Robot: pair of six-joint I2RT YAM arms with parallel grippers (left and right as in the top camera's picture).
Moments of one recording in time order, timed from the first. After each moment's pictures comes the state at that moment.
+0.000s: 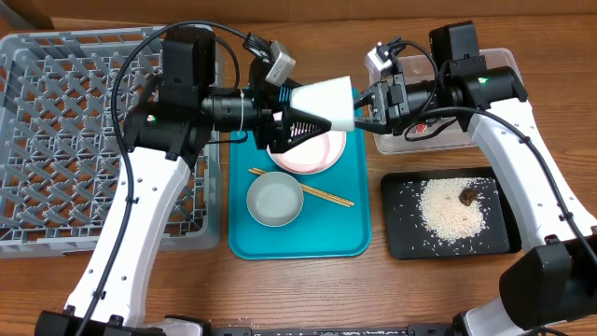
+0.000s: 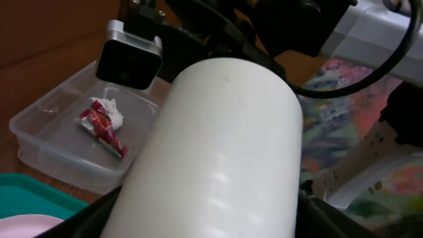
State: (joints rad) left arm -0.22 1.51 1.49 -0.65 1.15 0.14; right arm 0.20 1.73 1.58 -0.91 -1.44 0.34
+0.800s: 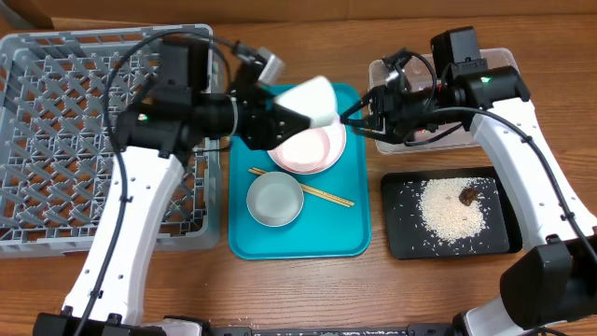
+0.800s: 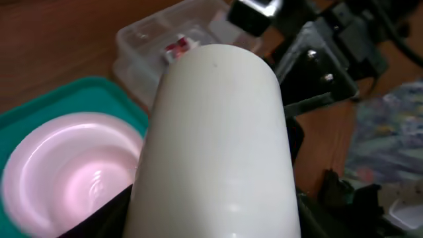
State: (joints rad) left arm -0.15 1.51 1.49 -0.86 0.83 0.14; right arm 0.17 1.73 1.58 -1.04 -0.98 0.33
